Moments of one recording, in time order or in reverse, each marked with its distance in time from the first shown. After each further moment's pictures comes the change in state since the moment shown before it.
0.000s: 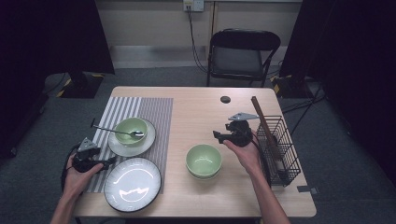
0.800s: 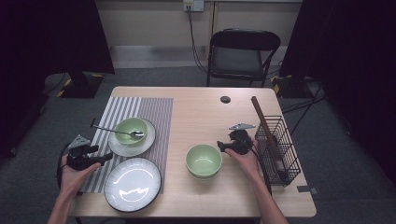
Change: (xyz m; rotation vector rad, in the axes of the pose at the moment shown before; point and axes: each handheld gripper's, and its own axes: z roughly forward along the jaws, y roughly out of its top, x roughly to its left) left arm 0.006 0.008 -0.016 -0.068 -0.031 -0.103; right arm -0.022 -0.050 0.037 0.119 -0.108 0.044
